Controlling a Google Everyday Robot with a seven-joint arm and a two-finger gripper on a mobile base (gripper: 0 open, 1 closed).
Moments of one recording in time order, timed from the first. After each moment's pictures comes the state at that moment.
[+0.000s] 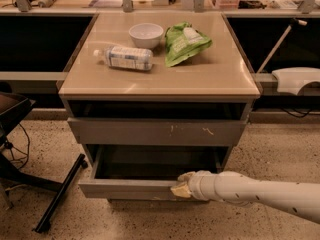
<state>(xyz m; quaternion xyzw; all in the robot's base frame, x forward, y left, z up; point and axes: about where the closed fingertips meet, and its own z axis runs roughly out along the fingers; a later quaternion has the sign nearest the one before) 0.526 -0.090 0.436 -0.37 0.84 0.16 0.35</state>
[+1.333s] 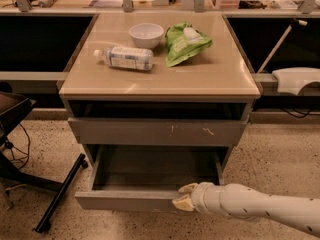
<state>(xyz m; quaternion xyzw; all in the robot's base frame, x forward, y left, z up) 0.475 -0.092 0.435 -0.39 0.84 0.17 0.33</state>
